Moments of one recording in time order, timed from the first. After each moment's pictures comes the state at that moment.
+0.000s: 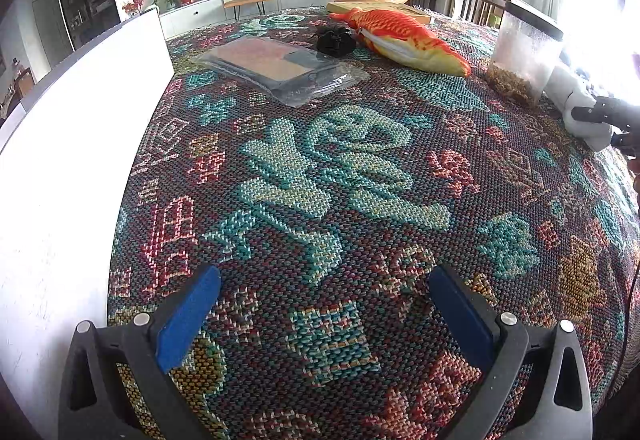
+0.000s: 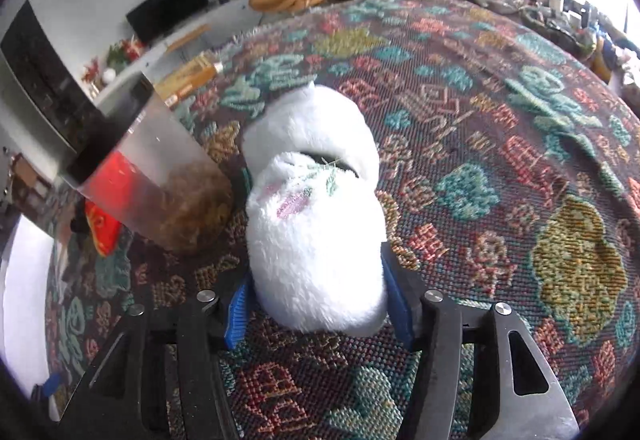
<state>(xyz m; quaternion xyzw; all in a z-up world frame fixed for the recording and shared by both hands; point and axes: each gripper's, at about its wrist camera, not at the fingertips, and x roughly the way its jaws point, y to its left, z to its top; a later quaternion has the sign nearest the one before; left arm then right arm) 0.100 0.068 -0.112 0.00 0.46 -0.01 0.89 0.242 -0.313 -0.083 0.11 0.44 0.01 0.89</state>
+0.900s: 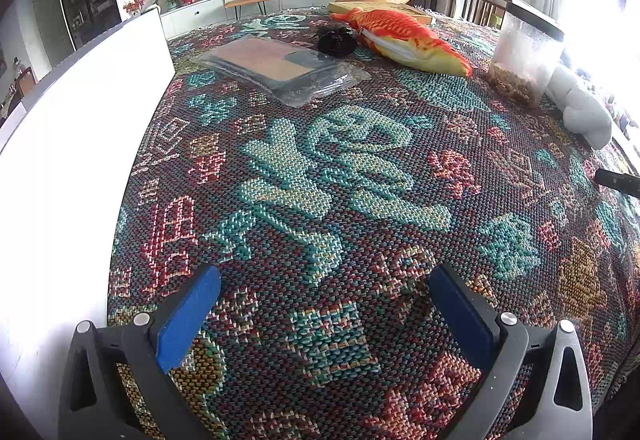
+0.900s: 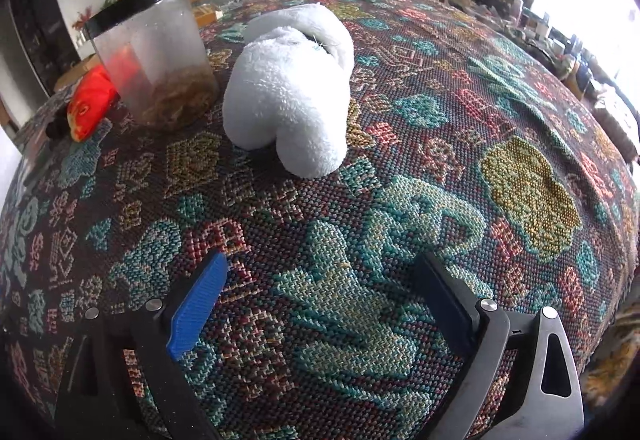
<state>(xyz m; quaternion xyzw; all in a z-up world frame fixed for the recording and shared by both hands) 0.101 0.068 -0.112 0.00 0.46 0.00 0.89 0.165 -0.301 -0.108 0.03 0.47 -0.01 0.88</state>
